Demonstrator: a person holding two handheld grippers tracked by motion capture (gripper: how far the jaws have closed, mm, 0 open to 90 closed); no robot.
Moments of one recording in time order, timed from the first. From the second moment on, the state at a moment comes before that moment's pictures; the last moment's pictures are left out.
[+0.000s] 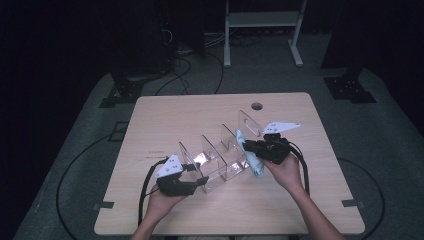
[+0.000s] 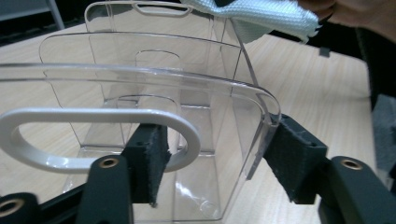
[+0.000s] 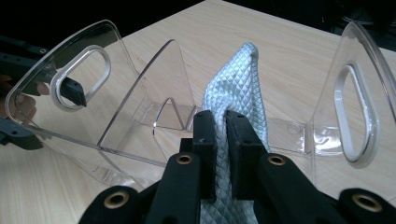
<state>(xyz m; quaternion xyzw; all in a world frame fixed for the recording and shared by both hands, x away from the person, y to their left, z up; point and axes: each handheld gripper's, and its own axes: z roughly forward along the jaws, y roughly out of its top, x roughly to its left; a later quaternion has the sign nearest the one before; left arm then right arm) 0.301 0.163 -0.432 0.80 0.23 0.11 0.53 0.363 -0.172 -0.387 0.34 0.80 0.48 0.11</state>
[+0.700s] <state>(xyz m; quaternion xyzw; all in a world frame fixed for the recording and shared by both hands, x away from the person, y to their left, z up) 0.309 0.209 -0.421 0.78 0.29 0.17 0.53 0.360 -0.174 -0.390 0.34 0.79 0.49 0.11</state>
